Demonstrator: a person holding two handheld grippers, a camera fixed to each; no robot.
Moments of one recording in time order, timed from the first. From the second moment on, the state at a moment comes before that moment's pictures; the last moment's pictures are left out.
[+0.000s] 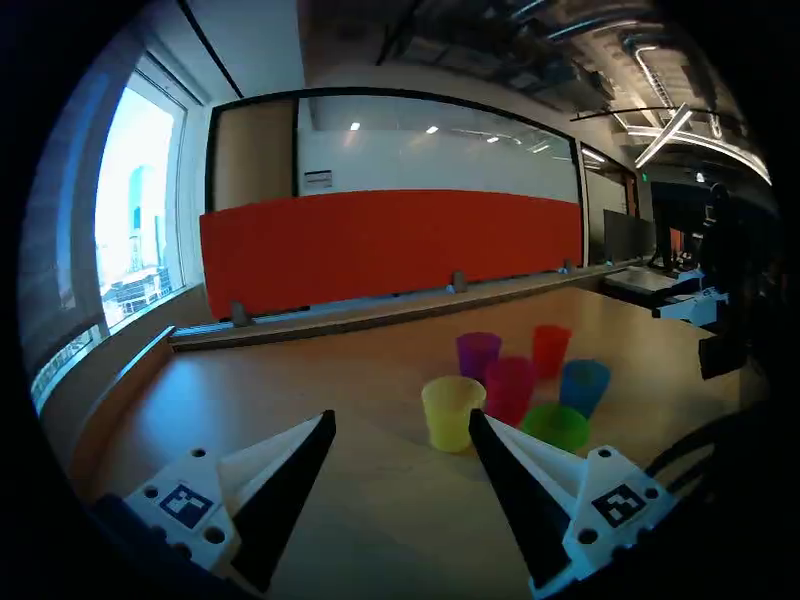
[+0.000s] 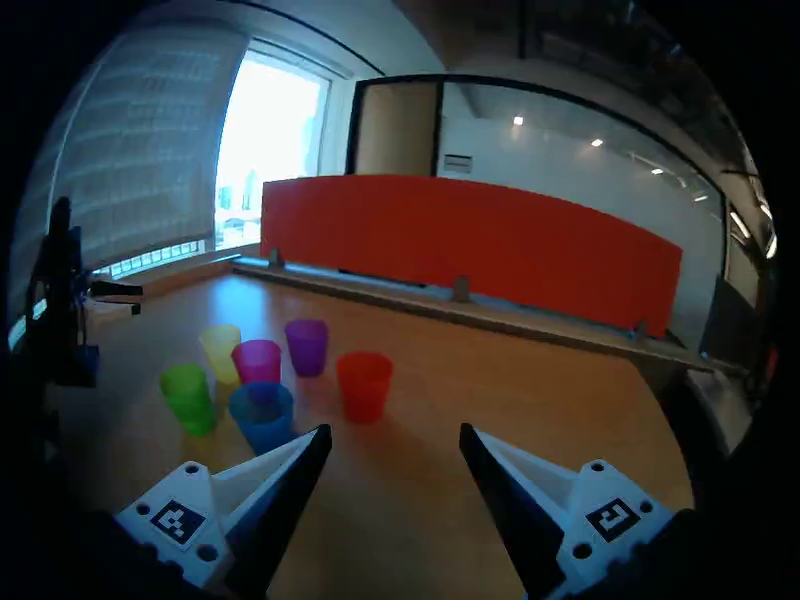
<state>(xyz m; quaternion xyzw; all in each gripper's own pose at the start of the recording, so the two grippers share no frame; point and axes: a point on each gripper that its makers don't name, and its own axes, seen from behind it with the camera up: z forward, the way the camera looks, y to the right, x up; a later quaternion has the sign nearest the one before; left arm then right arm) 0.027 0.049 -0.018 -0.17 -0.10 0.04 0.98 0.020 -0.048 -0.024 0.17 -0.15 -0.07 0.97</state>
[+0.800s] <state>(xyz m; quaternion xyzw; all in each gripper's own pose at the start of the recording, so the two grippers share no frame) 0.067 0.038 -0.023 -0.08 -0.01 -0.03 1.00 0.080 -0.021 -0.021 0.02 -0.02 -0.02 1.00</state>
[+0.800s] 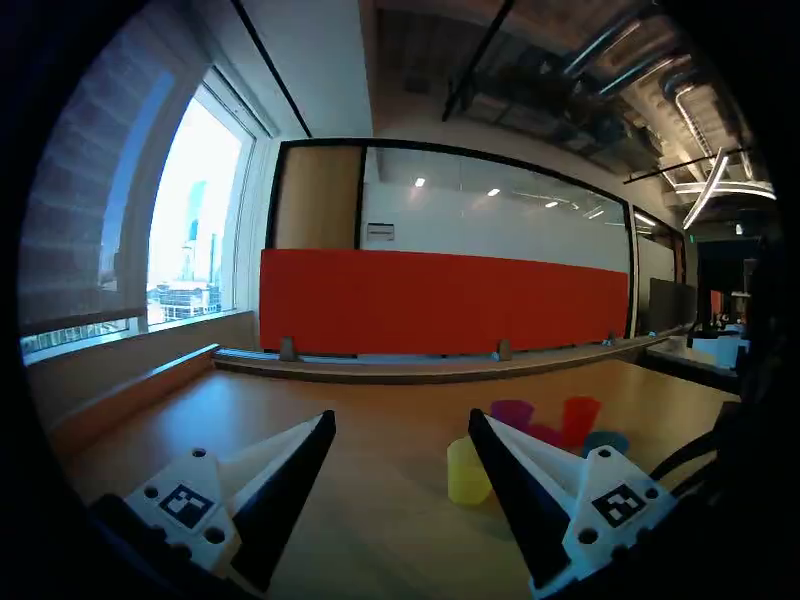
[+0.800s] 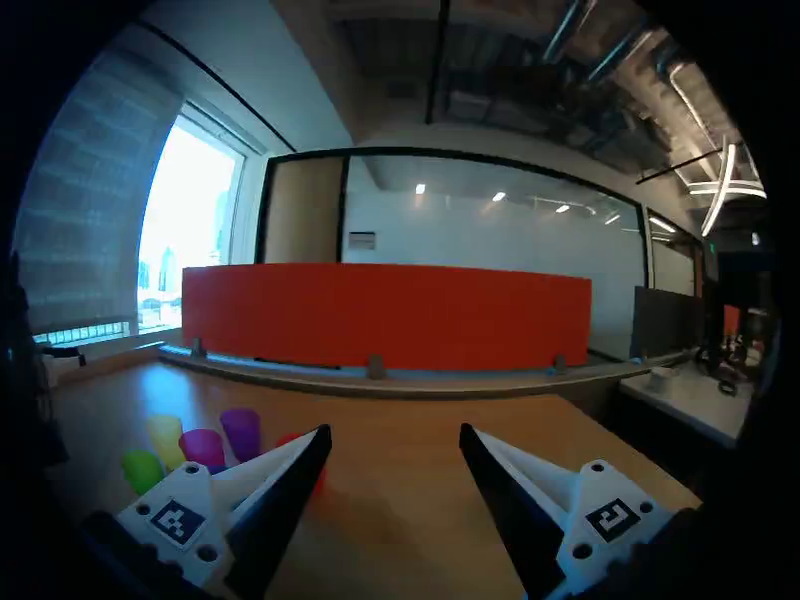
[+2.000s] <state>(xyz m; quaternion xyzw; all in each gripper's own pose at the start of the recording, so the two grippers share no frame) 0.020 0.014 -0.003 -0.01 0.01 -0.01 1.00 0.063 -0.001 -0.020 -0.04 -0.03 -0.04 1.00</state>
